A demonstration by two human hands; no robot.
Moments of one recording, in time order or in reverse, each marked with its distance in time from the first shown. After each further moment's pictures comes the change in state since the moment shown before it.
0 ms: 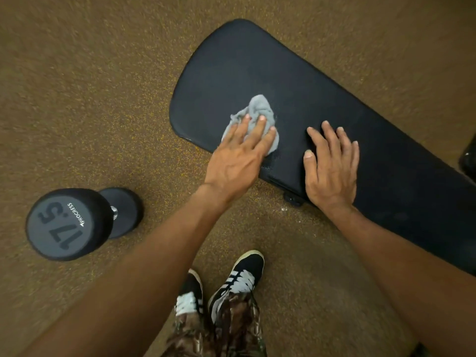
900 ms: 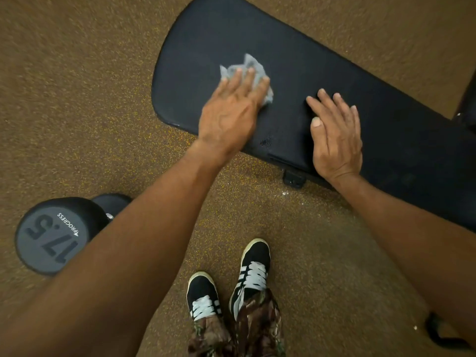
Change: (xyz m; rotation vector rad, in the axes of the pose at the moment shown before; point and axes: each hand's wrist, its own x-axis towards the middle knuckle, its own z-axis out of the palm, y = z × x) left_hand 0.041 -0.020 -0.008 -0.046 -0.006 0.033; right_hand -0.002 0.007 0.009 0.203 0.097 0.019
